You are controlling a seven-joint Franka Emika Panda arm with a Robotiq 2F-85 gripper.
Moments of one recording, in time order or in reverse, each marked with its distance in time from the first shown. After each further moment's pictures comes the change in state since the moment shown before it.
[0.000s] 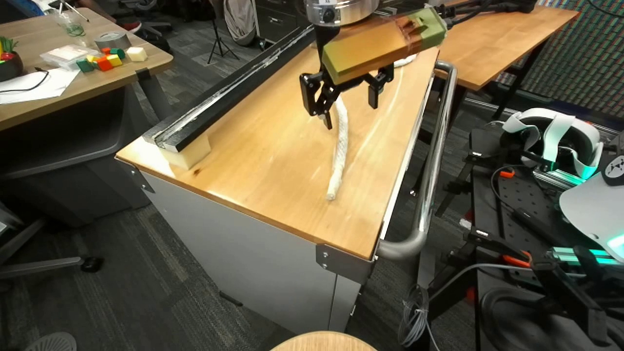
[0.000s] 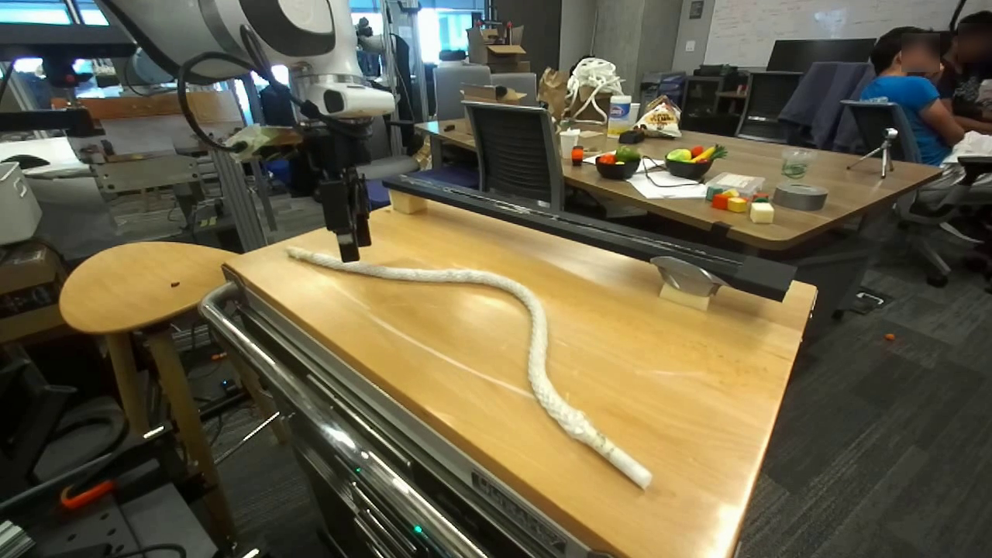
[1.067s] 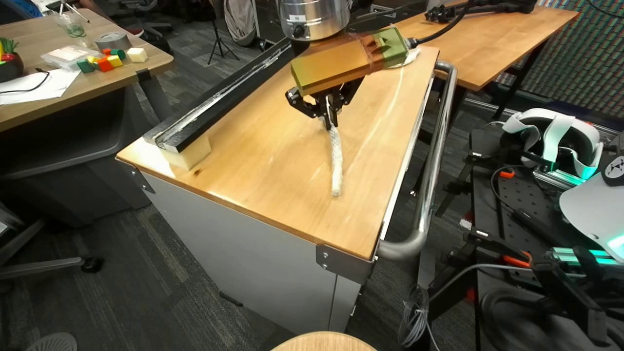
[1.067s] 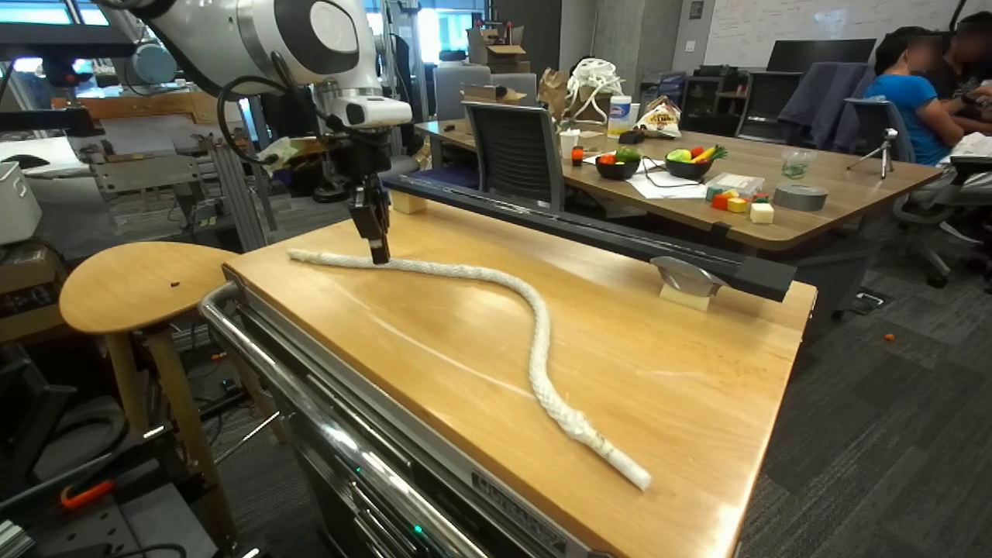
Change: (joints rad) arm 0.081 0.101 -0.088 0.095 -0.025 0.033 0.062
